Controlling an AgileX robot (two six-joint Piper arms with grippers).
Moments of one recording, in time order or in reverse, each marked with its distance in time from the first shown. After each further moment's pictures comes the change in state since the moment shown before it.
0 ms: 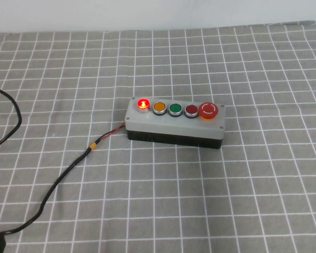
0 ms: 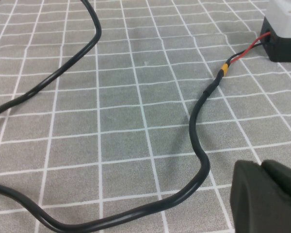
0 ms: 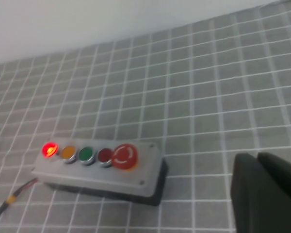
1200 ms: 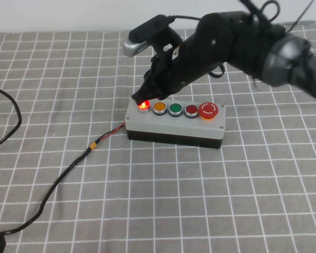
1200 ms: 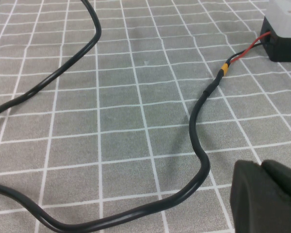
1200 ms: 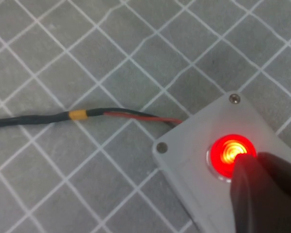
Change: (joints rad) right arm 0.514 1.232 -1.095 -0.164 0.261 -0.266; left arm 0.000 0.000 0.000 0.000 0.000 0.000
